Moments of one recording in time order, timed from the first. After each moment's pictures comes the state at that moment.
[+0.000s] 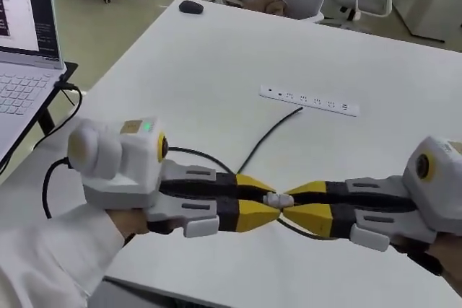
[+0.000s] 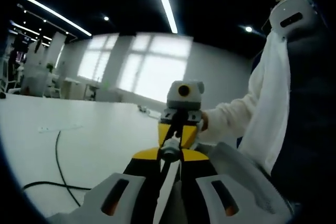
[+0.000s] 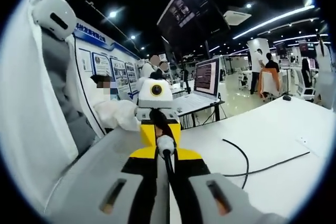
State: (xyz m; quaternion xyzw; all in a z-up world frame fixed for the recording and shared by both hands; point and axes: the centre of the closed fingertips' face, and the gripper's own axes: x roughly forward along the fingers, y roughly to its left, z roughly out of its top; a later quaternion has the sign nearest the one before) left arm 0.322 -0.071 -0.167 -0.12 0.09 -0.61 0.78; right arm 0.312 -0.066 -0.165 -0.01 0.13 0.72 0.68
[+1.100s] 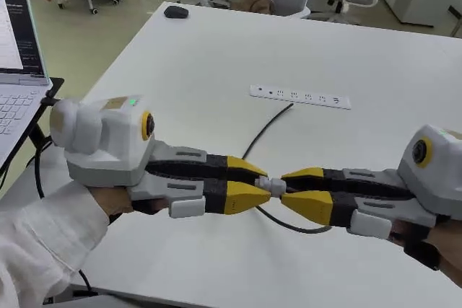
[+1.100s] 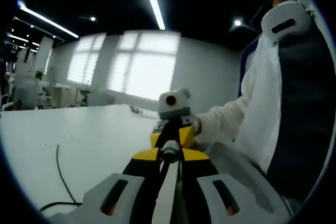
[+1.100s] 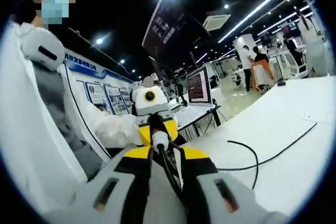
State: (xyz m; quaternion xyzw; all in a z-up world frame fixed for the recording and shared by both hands) left arm 0.327 -0.070 -0.137 -0.07 0.05 -0.65 0.76; right arm 0.327 -0.080 -0.148 0.15 0.16 0.69 0.69
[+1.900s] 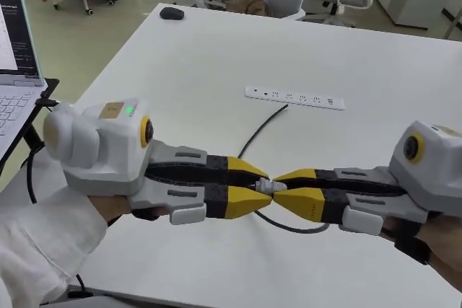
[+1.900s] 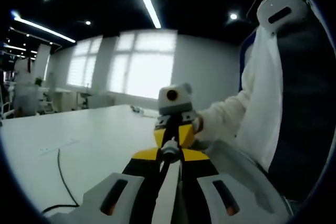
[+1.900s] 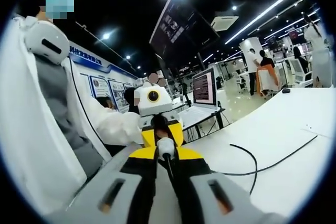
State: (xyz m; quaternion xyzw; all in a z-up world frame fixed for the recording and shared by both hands) left arm 0.326 -0.080 -0.138 -0.06 0.07 -0.65 0.76; right arm 0.315 -0.074 -0.139 0.10 0.13 0.71 0.69
